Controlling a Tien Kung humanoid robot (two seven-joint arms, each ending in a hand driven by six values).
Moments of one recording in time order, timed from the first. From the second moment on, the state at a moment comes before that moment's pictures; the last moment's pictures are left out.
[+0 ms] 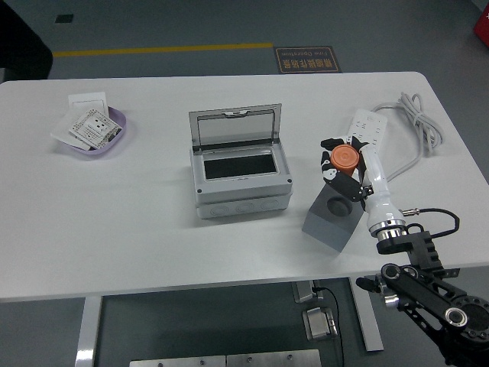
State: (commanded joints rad) left arm 0.03 0.22 -0.71 -0.18 0.79 -0.05 0.39; right arm 0.25 -0.35 0.80 1.44 -1.11 -0.64 0.27
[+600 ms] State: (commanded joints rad) left arm 0.02 0.23 -0.72 -0.18 0.80 -0.06 0.40; right arm 0.64 -0.27 0.49 1.28 -1.55 -0.56 -0.13
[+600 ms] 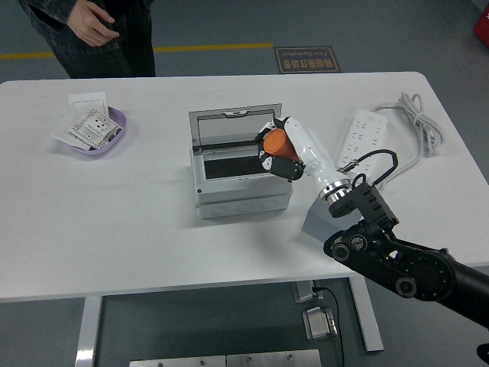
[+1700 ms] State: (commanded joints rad) left arm 0.00 0.23 -0.64 -0.18 0.74 -0.06 0.39; right arm 0.96 -0.13 0.13 0.99 -1.46 -0.48 -0.12
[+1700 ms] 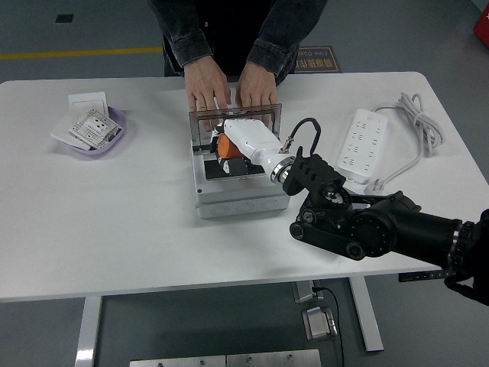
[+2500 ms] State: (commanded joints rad) left arm -0.01 0.23 -0.59 -0.18 0.71 -0.06 0.37; right arm 0.97 -0.11 0.09 0.92 -1.40 -0.47 -0.09
